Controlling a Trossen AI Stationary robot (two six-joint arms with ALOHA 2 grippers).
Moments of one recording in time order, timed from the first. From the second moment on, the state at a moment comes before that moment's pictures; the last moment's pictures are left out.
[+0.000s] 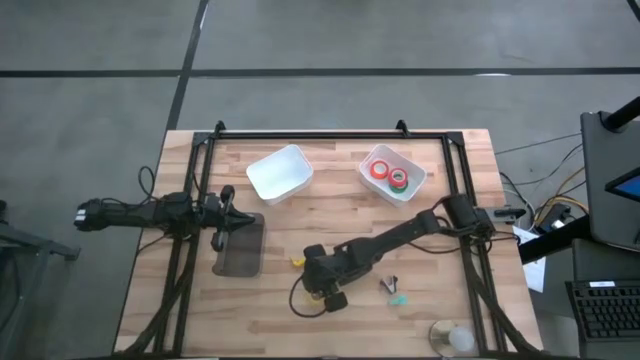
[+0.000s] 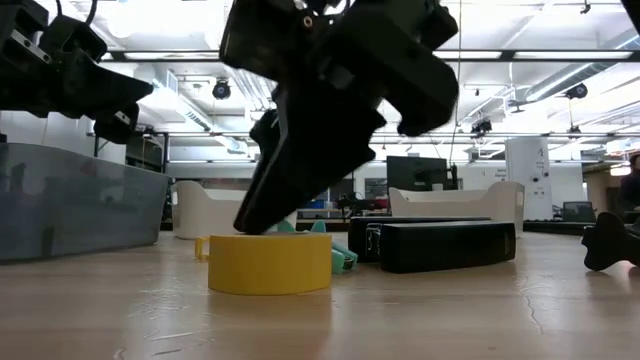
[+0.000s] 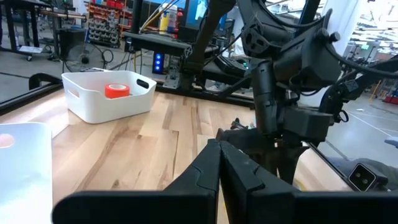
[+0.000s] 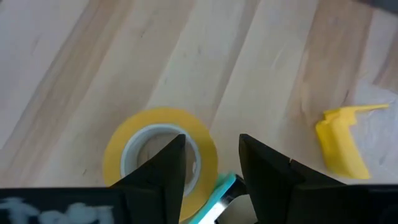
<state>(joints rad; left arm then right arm) -0.04 0.10 0.01 0.02 0.01 -0.19 0.31 2.17 1.53 -0.31 -0.06 -0.04</state>
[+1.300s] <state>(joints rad) -0.04 0.10 0.01 0.02 0.01 -0.19 0.22 2.00 1.52 -0.53 0.17 -0.05</state>
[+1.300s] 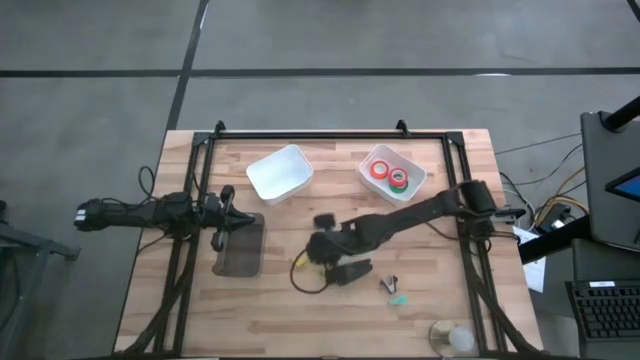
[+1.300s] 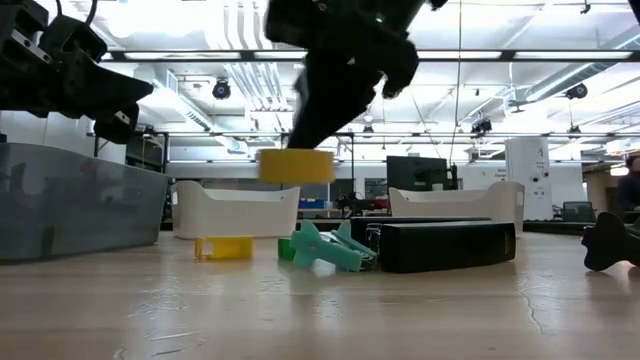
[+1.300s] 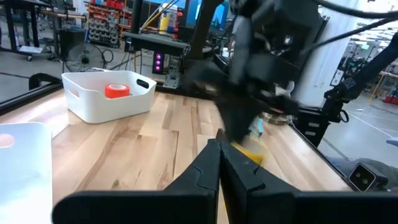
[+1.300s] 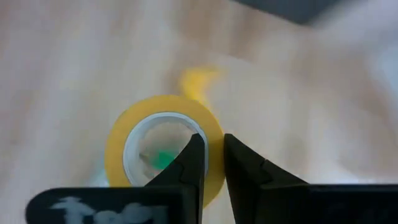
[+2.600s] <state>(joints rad) -0.04 0.10 0.01 0.02 0.01 -0.19 -0.42 1.75 1.26 -0.94 0.60 0.49</state>
